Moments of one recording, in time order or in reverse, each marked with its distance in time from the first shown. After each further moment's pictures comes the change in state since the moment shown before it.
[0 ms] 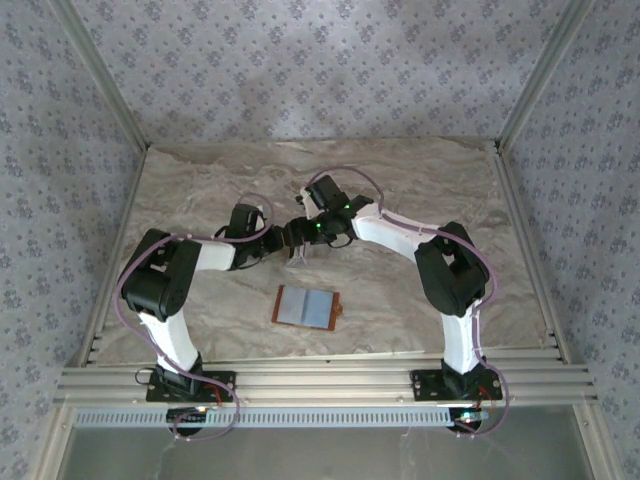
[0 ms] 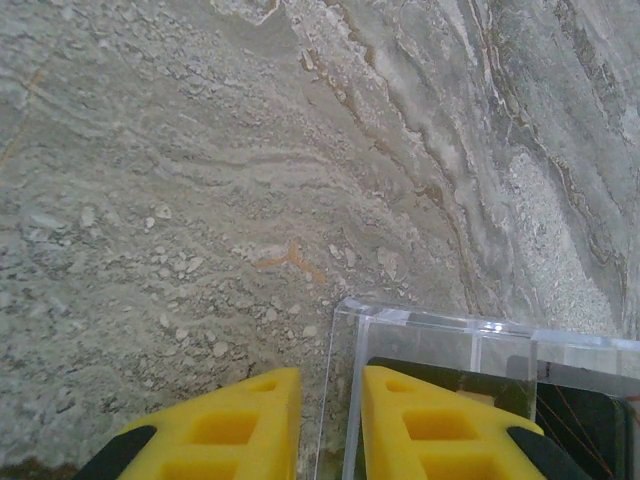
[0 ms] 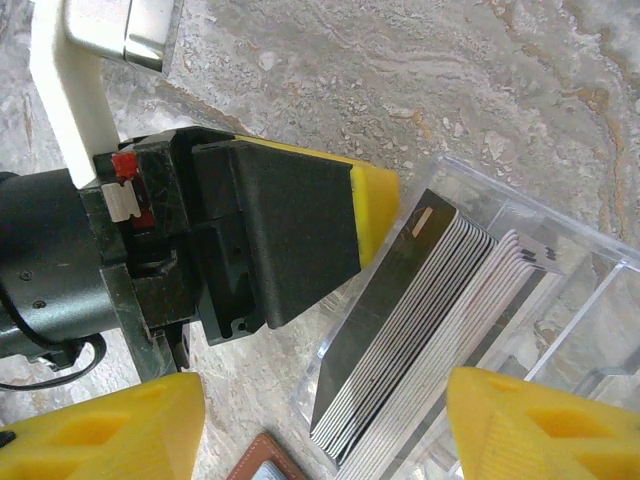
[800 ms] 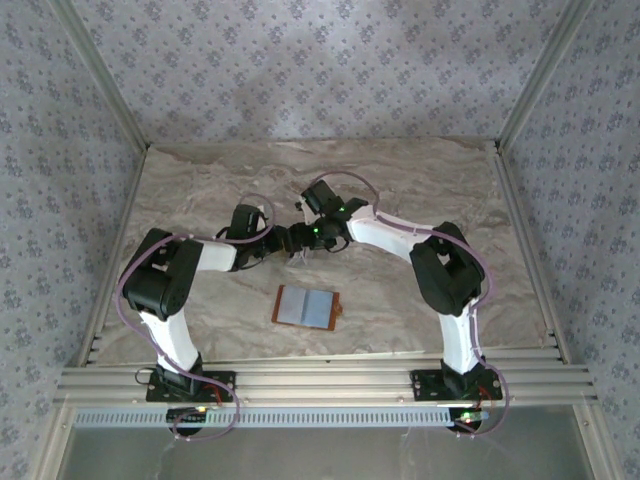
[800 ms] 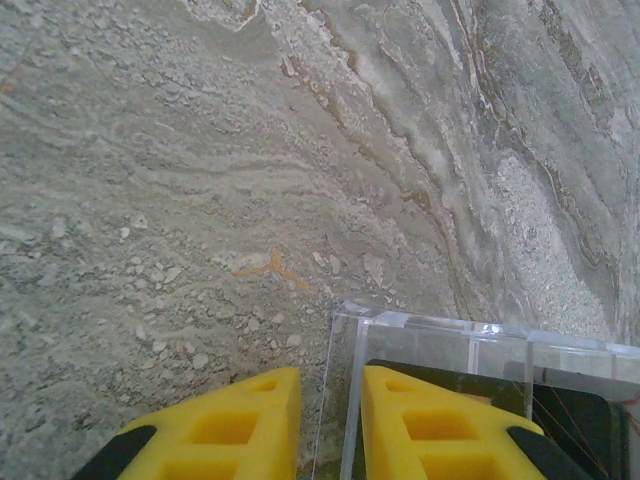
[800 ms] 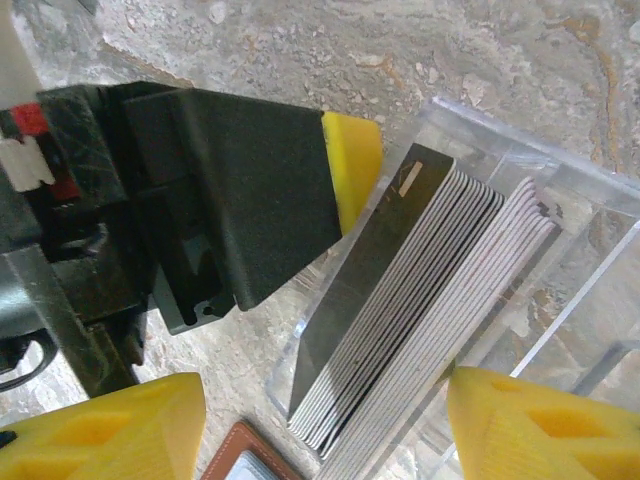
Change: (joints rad) left arm -0.009 0.008 -0.006 0.035 -0.005 -0.004; right arm 0.025 0.025 0.013 -0.060 0.055 0.024
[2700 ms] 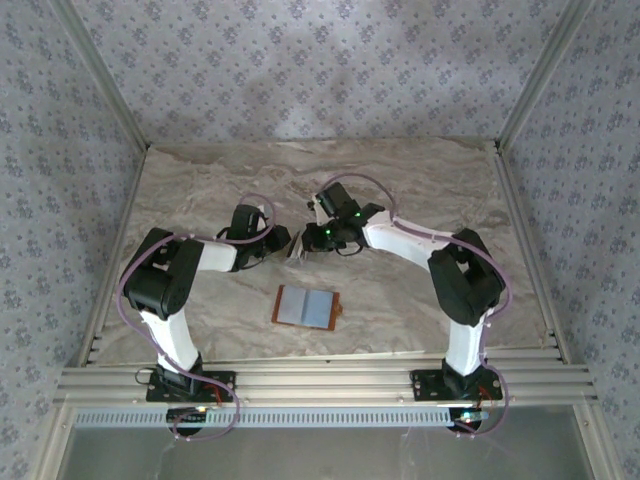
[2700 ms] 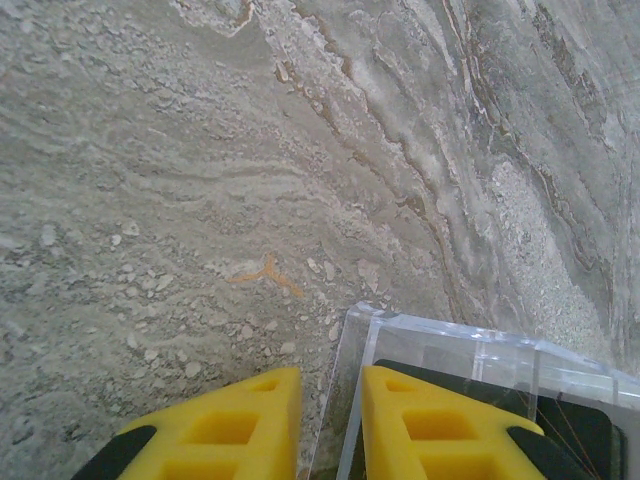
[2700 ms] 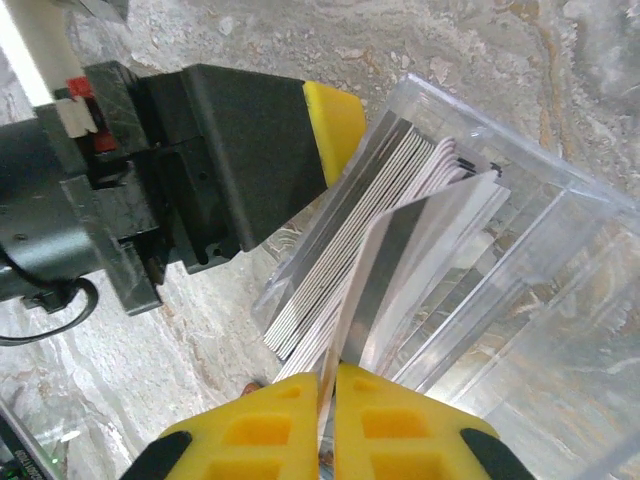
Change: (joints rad) left arm 0.000 0.007 -0.003 0.023 0.001 -0.007; right arm -0.032 -0.142 -0.160 0.087 -0.029 0.047
